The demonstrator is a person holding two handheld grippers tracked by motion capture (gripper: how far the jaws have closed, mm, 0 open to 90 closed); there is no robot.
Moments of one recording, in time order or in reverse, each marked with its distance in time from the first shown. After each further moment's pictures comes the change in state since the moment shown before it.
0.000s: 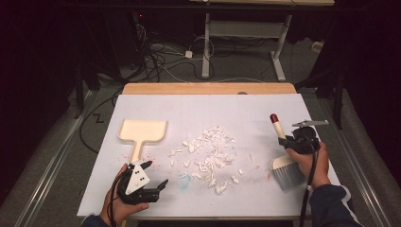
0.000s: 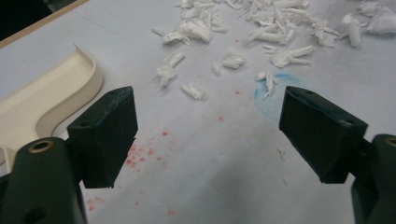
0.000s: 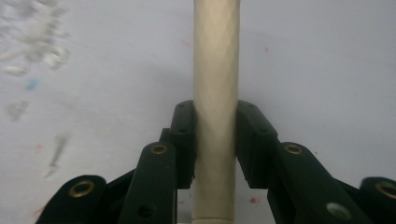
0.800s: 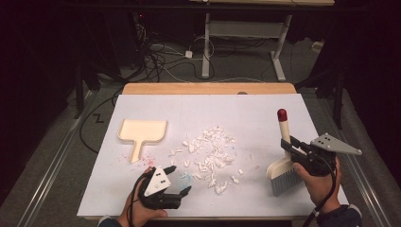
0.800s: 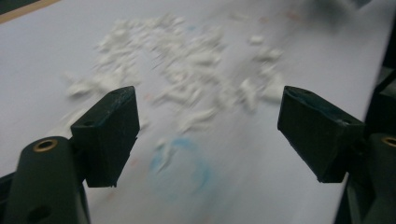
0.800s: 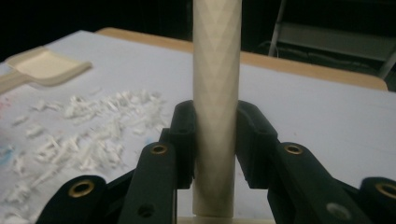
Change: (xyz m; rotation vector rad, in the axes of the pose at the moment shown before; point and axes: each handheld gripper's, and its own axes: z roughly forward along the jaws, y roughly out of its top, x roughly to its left) left arm -0.045 0.041 0.015 -0.056 -0.185 -0.049; right arm 0.048 -0.024 -0.085 -0.412 0.095 -0.063
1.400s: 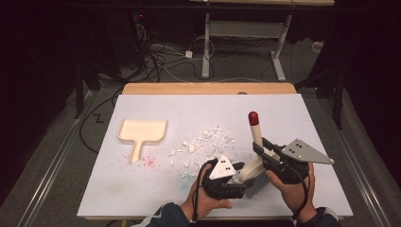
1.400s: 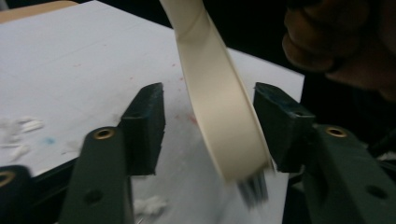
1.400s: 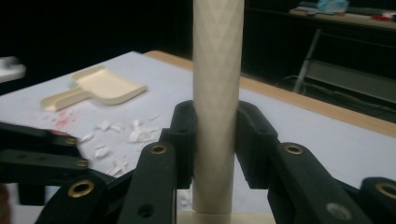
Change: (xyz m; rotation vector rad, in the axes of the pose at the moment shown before) left arm -0.066 0.096 0.100 -0.138 -0.290 -0.100; right arm 0.080 0.020 0.007 -0.076 0.095 -0.115
